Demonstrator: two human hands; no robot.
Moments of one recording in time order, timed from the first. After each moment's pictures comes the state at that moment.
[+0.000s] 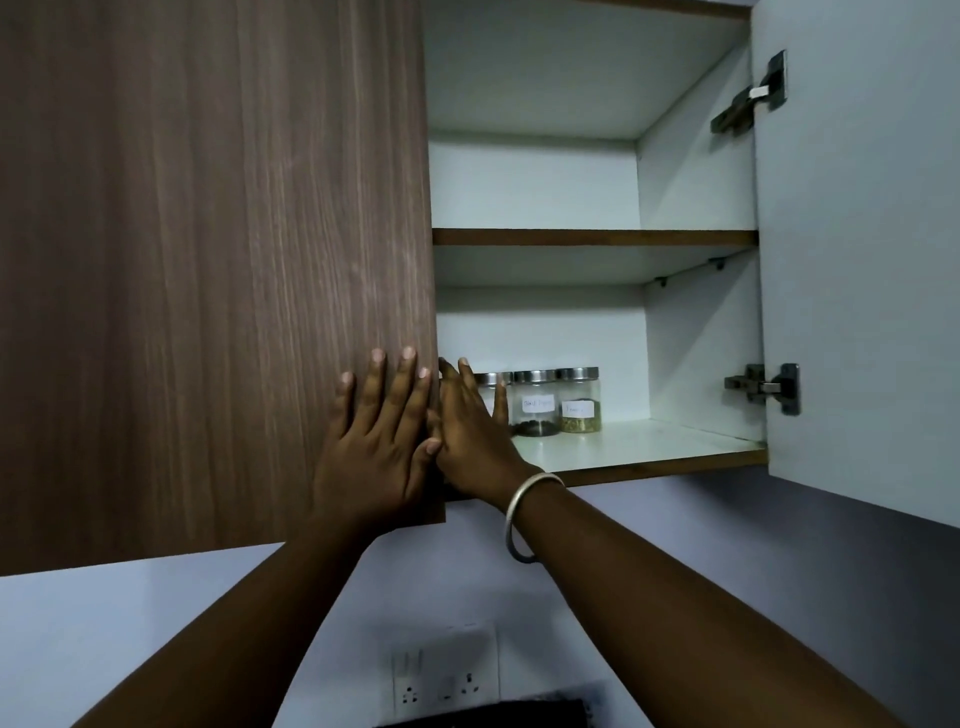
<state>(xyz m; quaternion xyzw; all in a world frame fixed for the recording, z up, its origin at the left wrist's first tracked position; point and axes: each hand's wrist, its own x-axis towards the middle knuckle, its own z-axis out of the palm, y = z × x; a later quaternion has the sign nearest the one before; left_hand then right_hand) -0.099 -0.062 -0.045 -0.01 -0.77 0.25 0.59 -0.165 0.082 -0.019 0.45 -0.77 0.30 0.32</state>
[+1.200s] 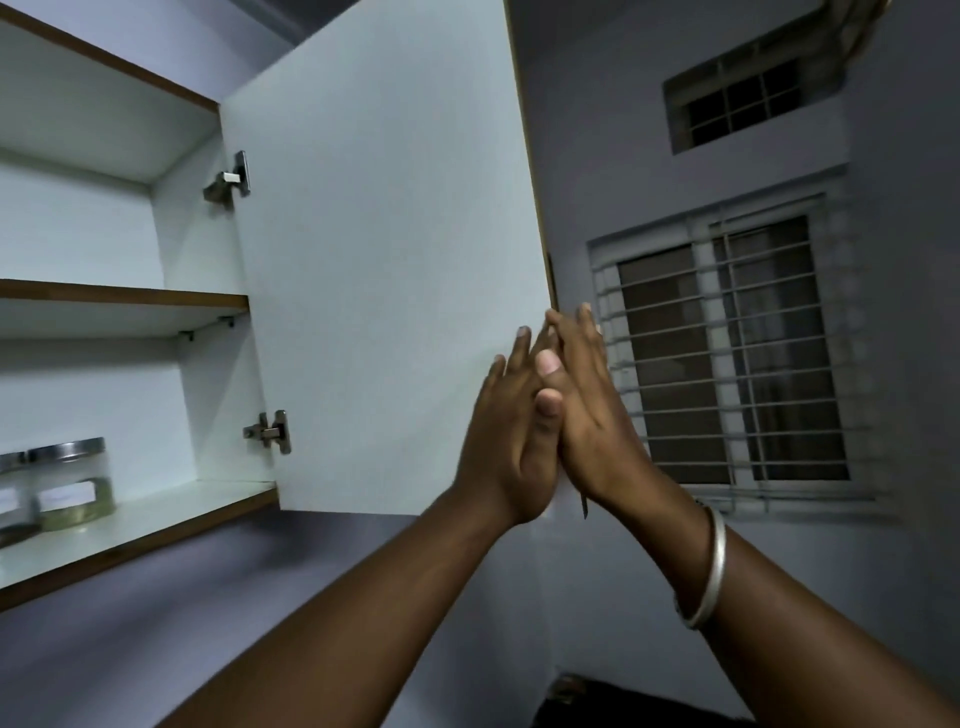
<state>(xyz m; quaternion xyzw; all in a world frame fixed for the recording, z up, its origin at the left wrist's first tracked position) -0.042 0.513 -0.021 -0.59 -0.61 -0.40 0.35 0.025 0.601 -0.017 0.08 -0.76 0.37 0.52</state>
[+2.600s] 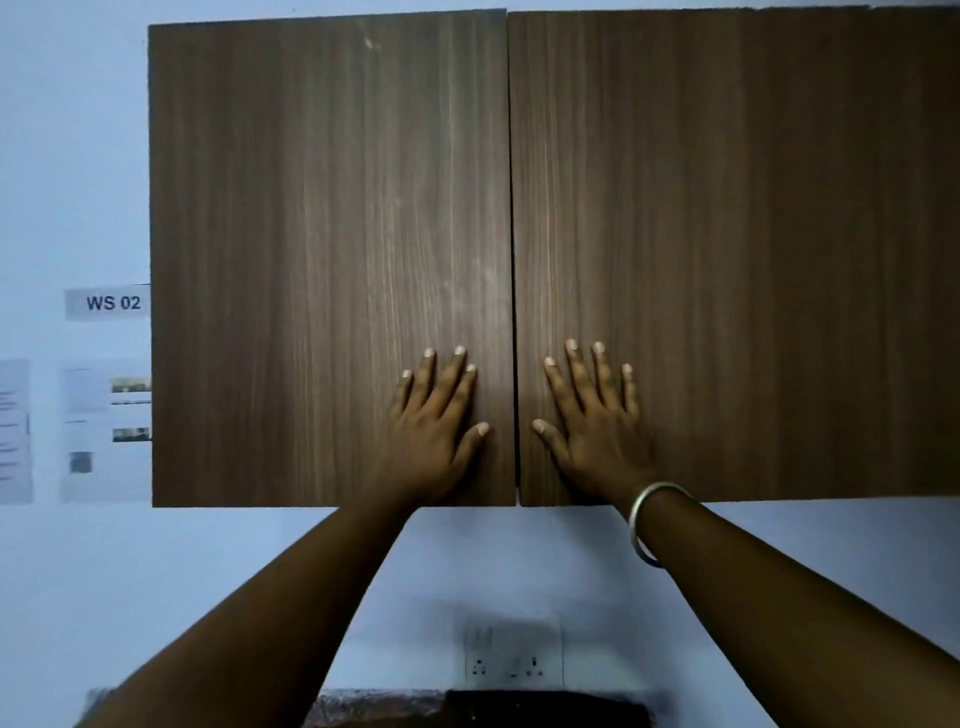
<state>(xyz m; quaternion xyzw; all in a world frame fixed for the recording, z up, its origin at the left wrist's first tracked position) -0.030 -0.054 -0.030 0.03 -0.85 0.14 0.51 -0.186 0.142 -0.031 0.35 -0.75 0.13 0.55</state>
